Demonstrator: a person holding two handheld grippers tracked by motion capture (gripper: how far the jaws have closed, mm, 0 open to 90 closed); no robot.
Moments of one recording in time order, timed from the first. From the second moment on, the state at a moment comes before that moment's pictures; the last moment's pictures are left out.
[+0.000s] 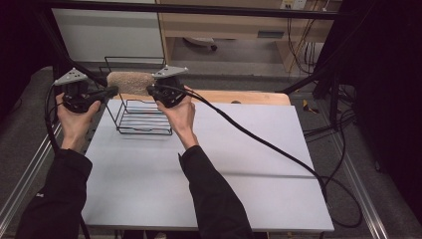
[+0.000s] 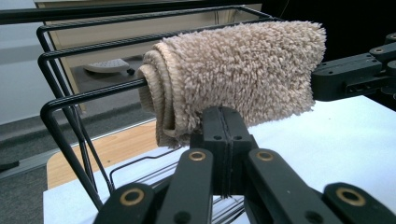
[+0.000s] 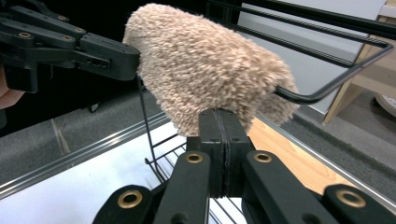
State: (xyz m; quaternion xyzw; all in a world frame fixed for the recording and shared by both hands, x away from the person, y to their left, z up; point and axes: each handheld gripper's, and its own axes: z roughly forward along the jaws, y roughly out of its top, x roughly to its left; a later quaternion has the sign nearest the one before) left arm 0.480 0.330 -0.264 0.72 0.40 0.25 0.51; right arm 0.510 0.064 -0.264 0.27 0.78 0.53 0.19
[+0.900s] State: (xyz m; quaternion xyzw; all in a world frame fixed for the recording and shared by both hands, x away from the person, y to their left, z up) left arm 0.449 0.327 -0.275 0.74 0.40 0.23 0.49; right arm 0.480 0.020 -0.250 0.26 0.78 0.55 0.18
